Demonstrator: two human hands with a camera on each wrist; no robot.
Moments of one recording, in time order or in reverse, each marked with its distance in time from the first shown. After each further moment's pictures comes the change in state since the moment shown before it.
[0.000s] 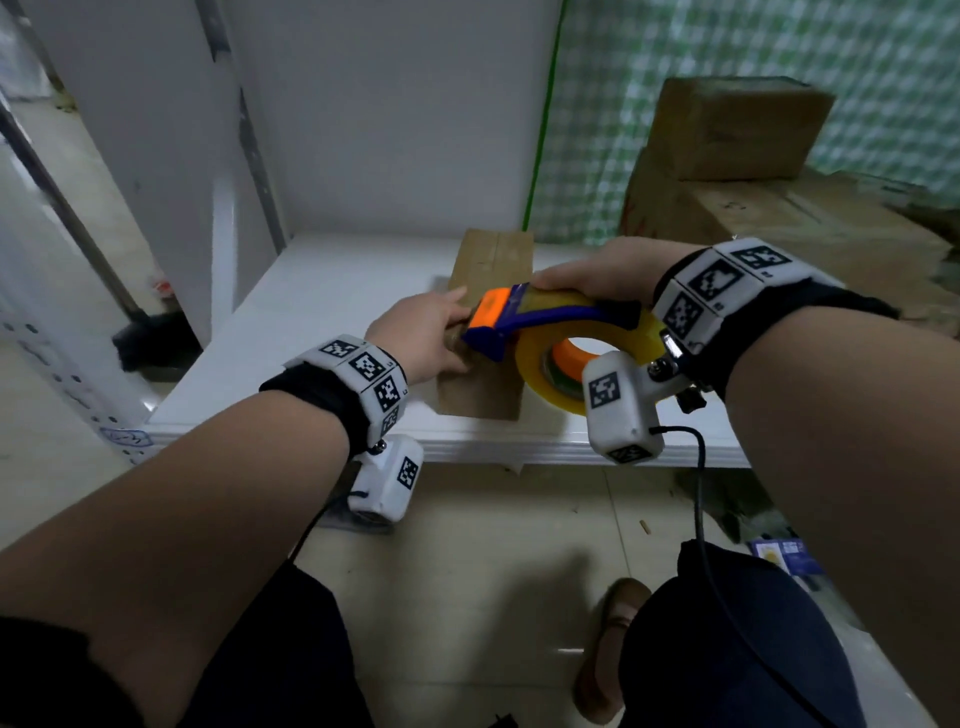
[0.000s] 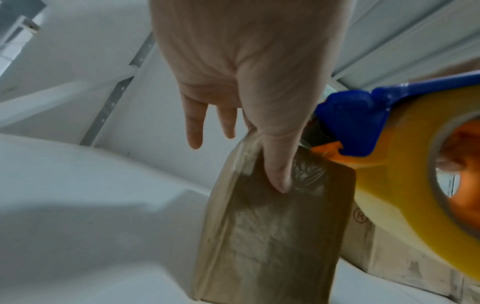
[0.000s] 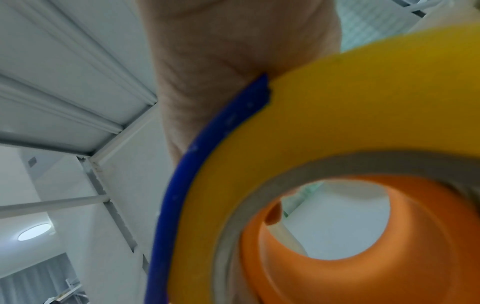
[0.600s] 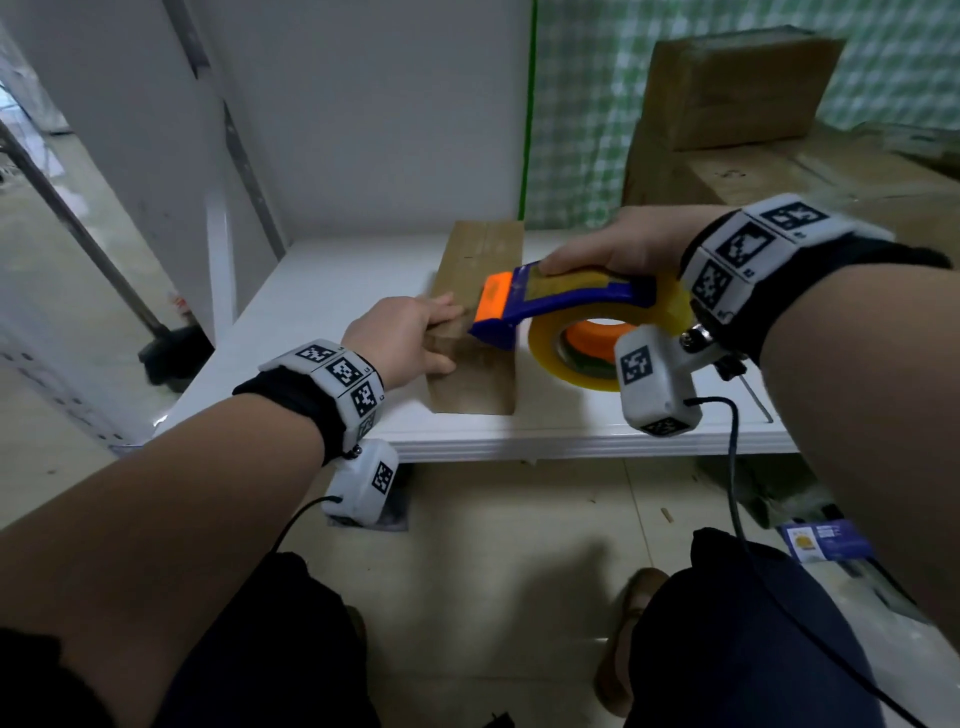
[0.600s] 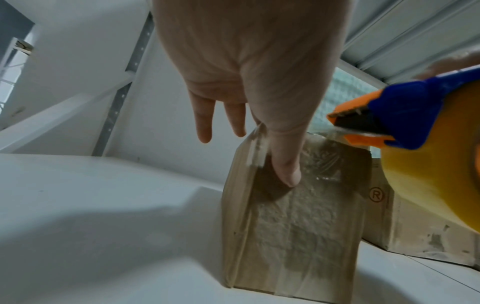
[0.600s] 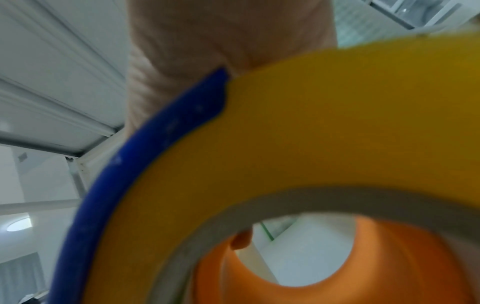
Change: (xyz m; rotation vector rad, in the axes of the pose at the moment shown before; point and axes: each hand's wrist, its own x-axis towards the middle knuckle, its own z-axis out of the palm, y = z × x) left_hand 0.003 -0.002 0.004 0.107 -0.004 -0.035; right_hand 0.006 0.037 -0.019 0.207 -0.059 -0.076
